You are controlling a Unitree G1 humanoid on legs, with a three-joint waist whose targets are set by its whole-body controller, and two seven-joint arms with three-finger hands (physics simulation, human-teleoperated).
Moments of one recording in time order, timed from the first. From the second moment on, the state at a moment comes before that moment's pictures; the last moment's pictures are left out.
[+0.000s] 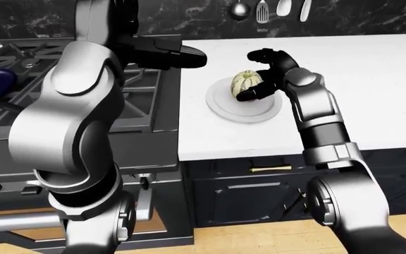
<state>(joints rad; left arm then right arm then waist) -1.06 0.25 0.11 -0.45 -0.14 1.18 0.09 -1.14 -0.27 -0.06 0.67 -0.32 0.57 0.31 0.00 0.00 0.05</state>
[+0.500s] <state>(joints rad) -1.05 0.24 0.11 -0.45 -0.13 1.17 0.08 -1.14 -0.26 -0.06 0.71 -0.34 0.52 0.28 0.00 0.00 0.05</state>
